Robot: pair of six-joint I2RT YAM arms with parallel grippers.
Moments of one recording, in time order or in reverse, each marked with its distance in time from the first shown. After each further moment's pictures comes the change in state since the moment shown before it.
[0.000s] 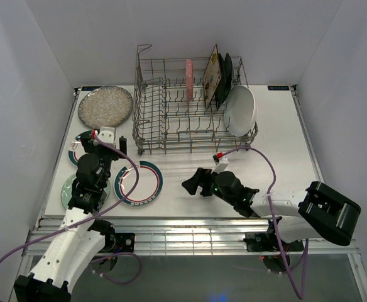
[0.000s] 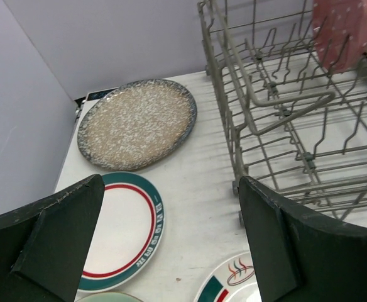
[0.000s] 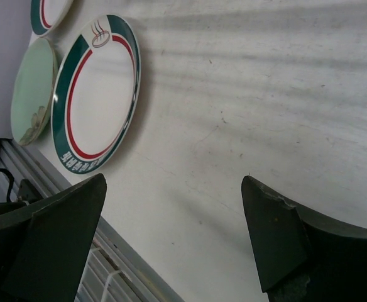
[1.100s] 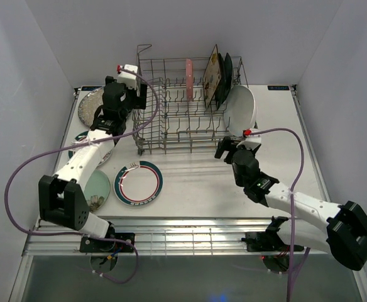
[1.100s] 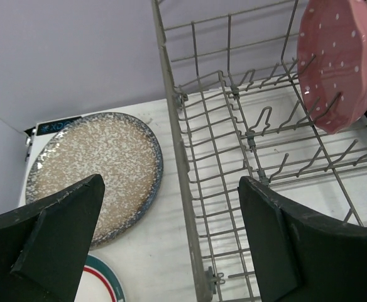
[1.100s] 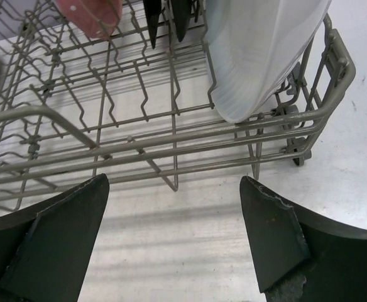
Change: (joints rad) left arm -0.012 0.870 0.737 -0.066 0.033 -0.061; right arm -0.216 -0.190 0.162 -0.201 0.562 -0.404
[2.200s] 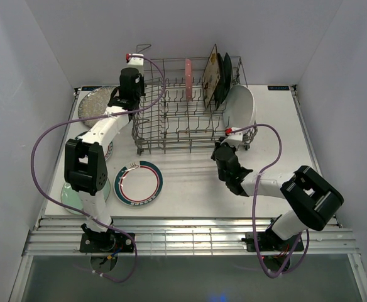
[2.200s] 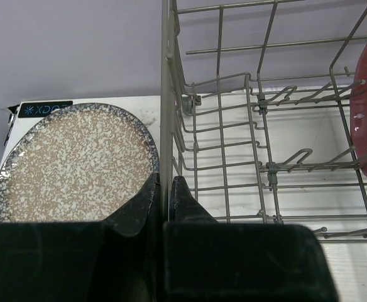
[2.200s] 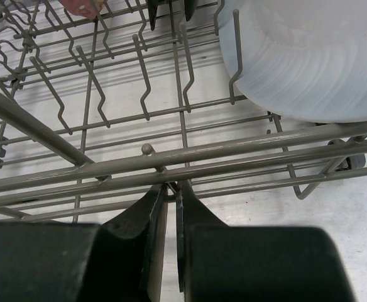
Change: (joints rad) left arm 0.011 0.385 0.332 -0.047 -0.113 -0.086; right arm 0.012 0.407 0.061 0.322 0.042 -0.020
